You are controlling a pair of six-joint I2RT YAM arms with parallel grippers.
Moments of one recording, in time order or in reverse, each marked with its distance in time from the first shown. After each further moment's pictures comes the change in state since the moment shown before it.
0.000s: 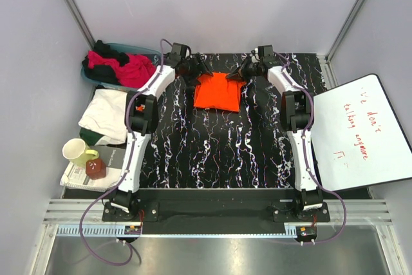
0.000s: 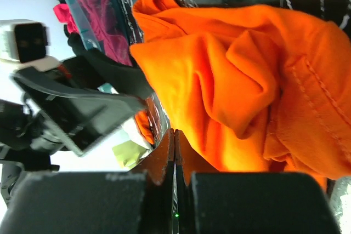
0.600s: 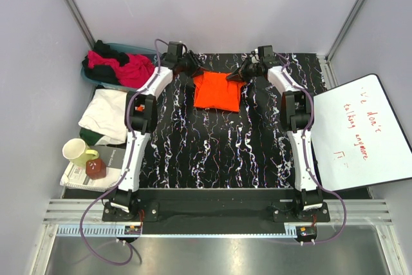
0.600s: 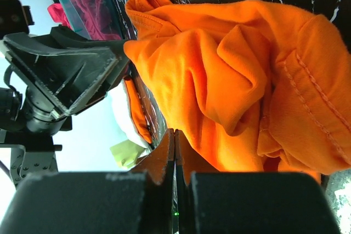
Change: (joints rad) left arm 0.035 0.055 0.033 0.215 0.034 -0.140; right arm 0.000 0.000 -0.002 -0.027 0.007 -0.013
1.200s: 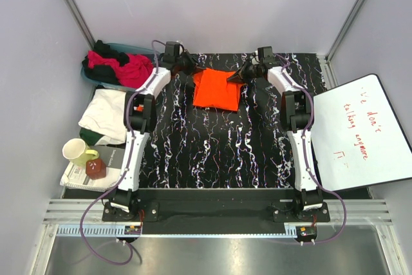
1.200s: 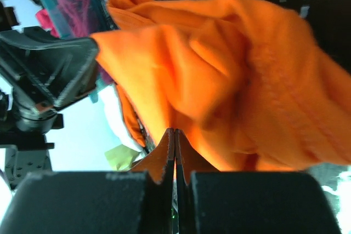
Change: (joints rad) left arm 0.018 0.021 -0.004 0.076 0.038 -0.060; right arm 0.000 0.000 -0.008 -0.021 0.028 -0.014
